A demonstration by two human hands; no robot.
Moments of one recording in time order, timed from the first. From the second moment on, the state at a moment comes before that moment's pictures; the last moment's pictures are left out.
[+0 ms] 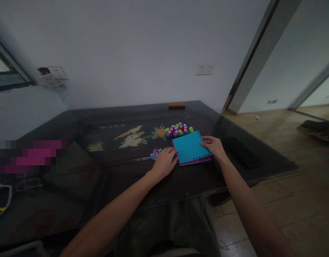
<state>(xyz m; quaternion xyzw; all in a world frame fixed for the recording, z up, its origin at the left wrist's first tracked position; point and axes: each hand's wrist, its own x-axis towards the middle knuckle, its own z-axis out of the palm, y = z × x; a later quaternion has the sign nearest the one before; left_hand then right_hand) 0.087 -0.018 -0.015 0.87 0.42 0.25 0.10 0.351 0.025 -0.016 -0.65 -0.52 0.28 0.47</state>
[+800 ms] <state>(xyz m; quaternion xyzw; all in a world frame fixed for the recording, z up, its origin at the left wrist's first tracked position) 0.092 -0.032 -0.009 0.87 0.41 0.23 0.15 0.357 0.031 -0.024 -0.71 -0.57 0.11 0.40</state>
